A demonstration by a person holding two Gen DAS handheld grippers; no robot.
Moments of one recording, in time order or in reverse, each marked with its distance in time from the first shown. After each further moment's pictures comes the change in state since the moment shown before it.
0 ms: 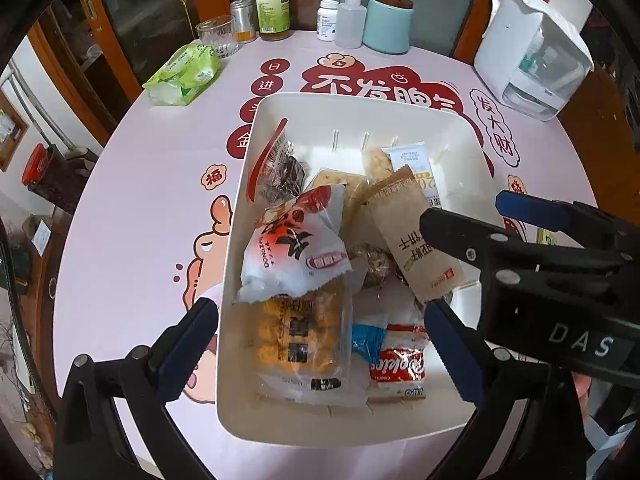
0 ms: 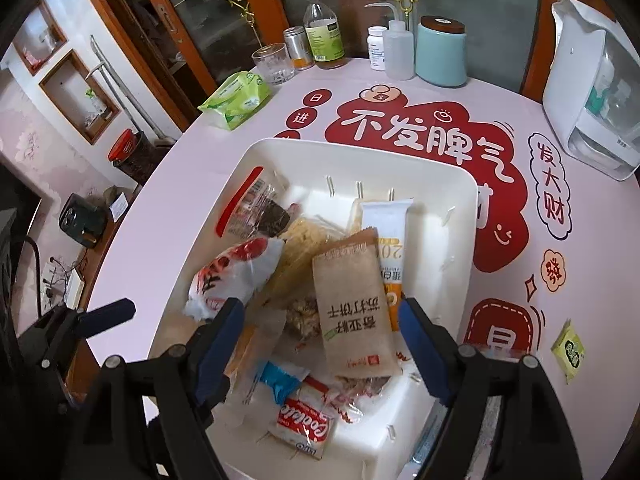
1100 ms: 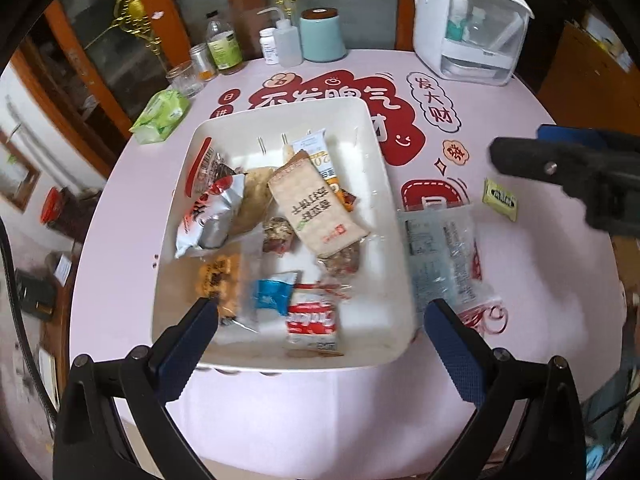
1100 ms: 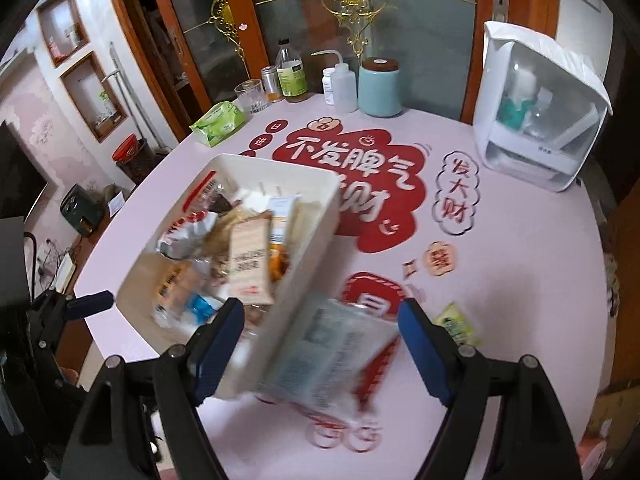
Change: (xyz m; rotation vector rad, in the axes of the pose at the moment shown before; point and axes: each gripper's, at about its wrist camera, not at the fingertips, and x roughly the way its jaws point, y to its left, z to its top) left arm -0.051 -0.132 -0.063 0.096 -0.071 0.098; right arm -0.122 -0.124 -0.061 -0.090 -0.109 -0.032
